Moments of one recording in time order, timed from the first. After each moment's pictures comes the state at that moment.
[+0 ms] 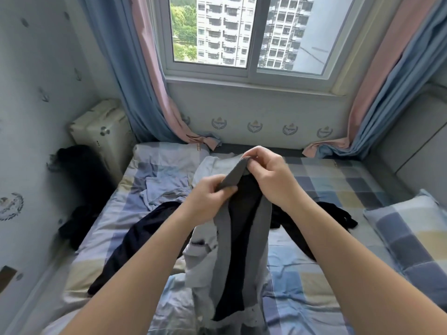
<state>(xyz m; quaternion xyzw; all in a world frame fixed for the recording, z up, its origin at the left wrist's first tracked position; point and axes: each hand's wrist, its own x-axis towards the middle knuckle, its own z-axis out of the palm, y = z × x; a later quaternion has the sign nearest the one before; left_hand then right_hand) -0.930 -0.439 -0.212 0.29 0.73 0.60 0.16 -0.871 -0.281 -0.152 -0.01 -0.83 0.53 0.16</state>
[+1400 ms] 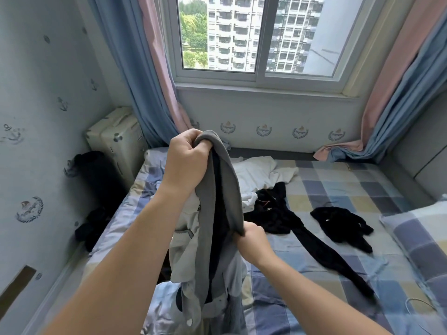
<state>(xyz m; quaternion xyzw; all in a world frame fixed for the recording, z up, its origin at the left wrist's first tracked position) -0.943 -0.447 -0.125 0.13 0.74 0.65 -0.07 -0.852 -0.305 -0.294 -0.16 -0.88 0.45 -0.02</state>
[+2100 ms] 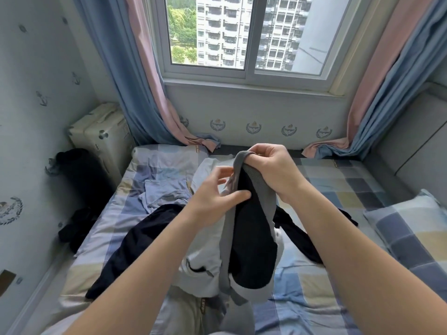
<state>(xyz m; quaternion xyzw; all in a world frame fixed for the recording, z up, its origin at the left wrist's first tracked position) -0.920 -0.416 -0.203 0.26 0.76 0.57 0.13 -0.879 -0.259 -0.132 -0.09 -0.80 0.58 0.12</state>
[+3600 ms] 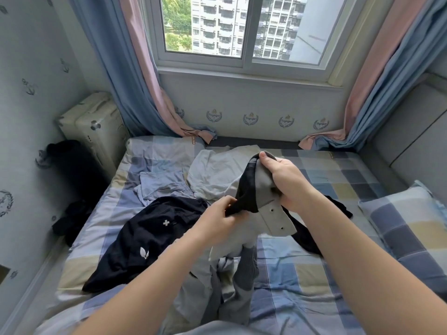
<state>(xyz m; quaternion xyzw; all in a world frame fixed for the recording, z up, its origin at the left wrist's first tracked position) -0.905 -0.406 -0.268 0.24 0.80 0.51 0.23 -0.874 -0.238 -0.169 -0.23 -0.66 0.71 0.04</state>
